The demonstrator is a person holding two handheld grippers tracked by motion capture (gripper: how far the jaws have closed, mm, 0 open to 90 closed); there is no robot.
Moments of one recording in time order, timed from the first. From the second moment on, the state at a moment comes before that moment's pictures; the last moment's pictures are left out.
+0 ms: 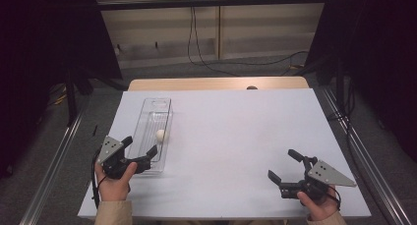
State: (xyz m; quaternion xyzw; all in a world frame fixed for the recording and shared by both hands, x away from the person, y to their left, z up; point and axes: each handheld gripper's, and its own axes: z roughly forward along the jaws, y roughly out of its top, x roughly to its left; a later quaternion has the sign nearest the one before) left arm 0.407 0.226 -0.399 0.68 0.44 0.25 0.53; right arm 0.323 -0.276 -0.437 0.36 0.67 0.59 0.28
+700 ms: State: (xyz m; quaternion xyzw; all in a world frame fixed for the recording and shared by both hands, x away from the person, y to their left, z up) left arm 0.398 0.222 -0.402 0.68 0.42 0.25 0.54; right arm 0.323 -0.276 -0.437 0.36 0.67 0.59 0.28
